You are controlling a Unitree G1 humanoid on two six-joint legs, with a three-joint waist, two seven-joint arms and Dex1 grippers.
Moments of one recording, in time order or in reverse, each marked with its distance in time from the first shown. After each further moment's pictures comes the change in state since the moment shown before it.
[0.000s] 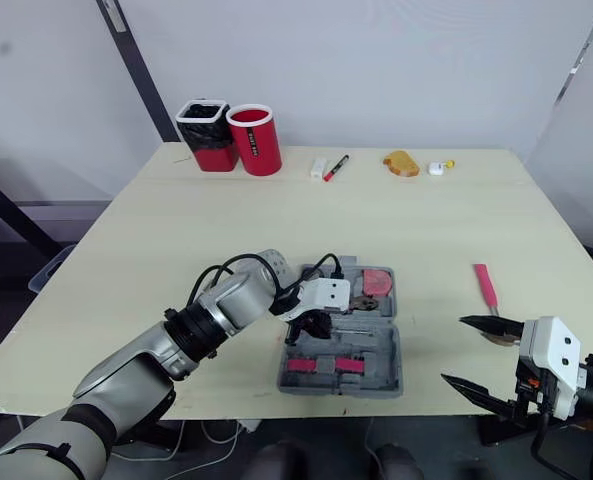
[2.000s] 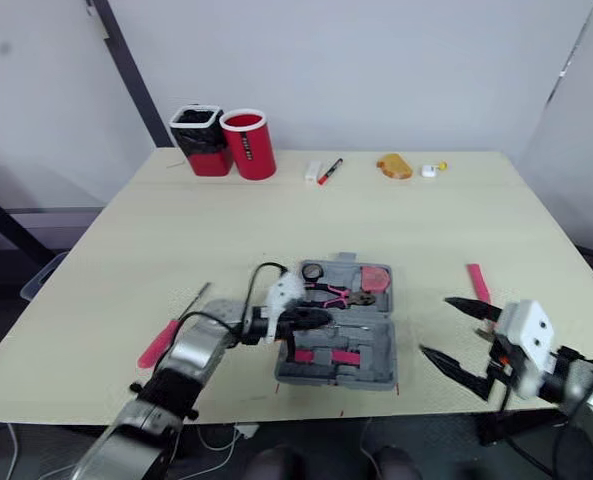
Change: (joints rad) left arm 0.474 -0.116 0.619 0.010 -0.356 -0.379 0.336; right arm -0.170 0.166 0.161 -0.018 -0.026 0.096 -0.240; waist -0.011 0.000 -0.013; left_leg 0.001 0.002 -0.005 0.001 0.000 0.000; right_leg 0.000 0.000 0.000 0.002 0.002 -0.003
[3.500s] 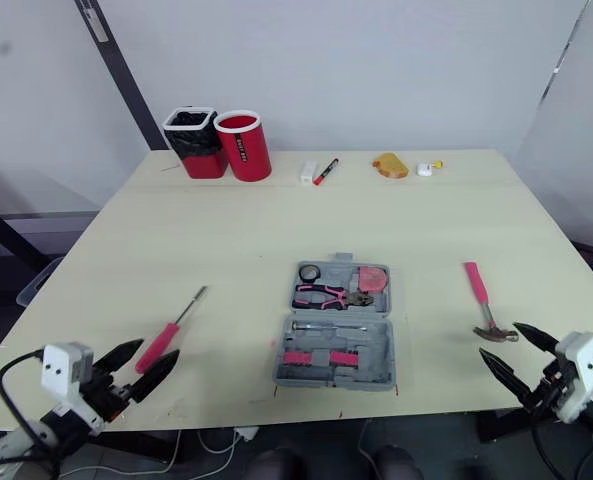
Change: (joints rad) left arm 0.784 0.172 0.612 -0.480 -0.393 0.017 0.199; right arm 0.051 0.037 -0.148 0.461 -0.032 -0.249 0.092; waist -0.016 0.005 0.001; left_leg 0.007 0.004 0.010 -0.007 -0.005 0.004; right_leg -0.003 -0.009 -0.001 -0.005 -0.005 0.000
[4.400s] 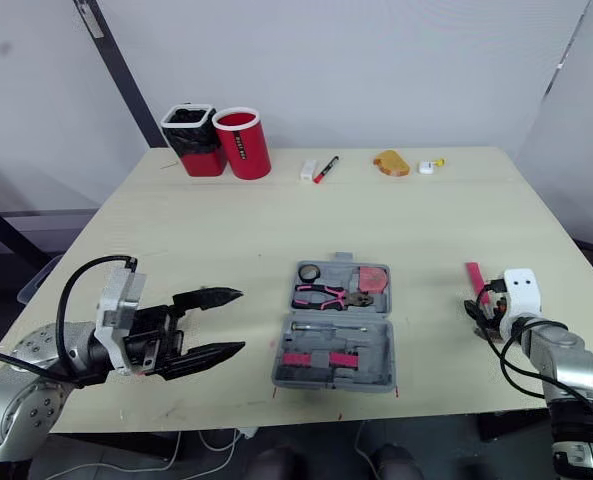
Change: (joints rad) left arm -0.333 0.284 -0.212 -0.141 -0.240 0.123 -0.458; right arm -0.535 0.054 0.203 0.313 -0.244 0.561 -0.574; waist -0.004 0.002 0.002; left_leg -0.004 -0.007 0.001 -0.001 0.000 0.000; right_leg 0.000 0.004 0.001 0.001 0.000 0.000
